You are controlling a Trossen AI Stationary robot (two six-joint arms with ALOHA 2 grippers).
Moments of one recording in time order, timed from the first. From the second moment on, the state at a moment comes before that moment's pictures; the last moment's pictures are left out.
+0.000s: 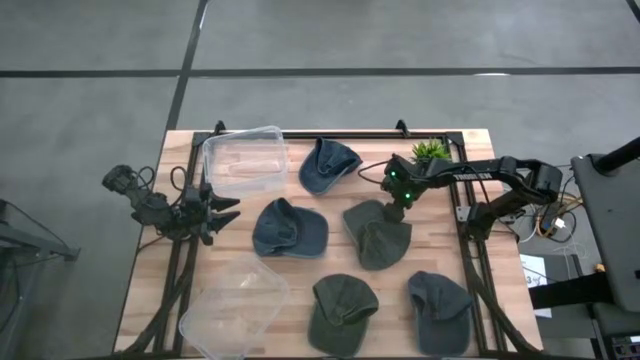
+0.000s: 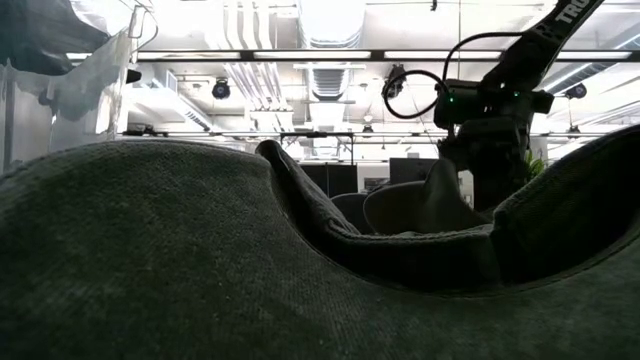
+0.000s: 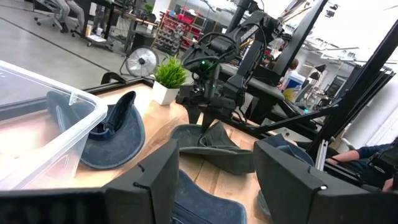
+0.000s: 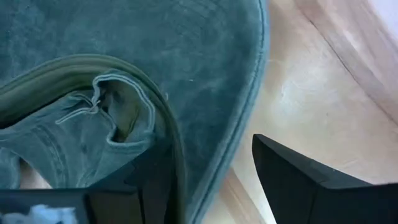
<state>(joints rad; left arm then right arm) -0.62 0.04 0.19 -0.21 -0.85 -0.43 -0.47 1.44 0.64 -0.47 -0.43 0.28</state>
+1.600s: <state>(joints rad) -0.62 0.04 0.19 -0.21 -0.85 -0.45 -0.43 1.33 1.55 -0.88 -0.37 0.16</state>
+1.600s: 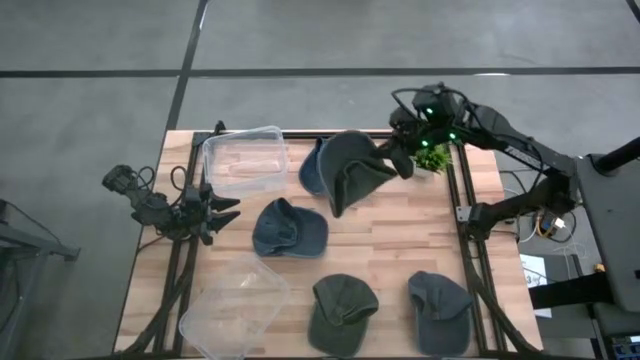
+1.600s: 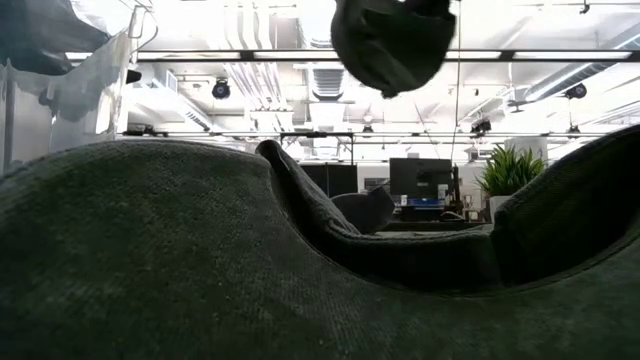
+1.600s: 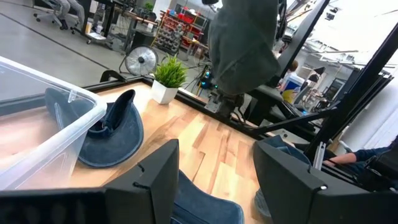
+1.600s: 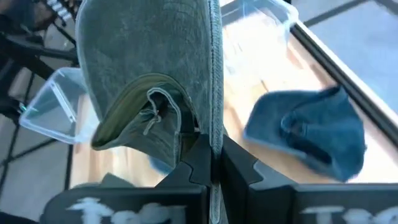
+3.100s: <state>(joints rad) -0.58 0.54 0.35 0.45 -0.96 -0.48 -0.29 2.01 2.30 -1.03 -0.31 0.16</state>
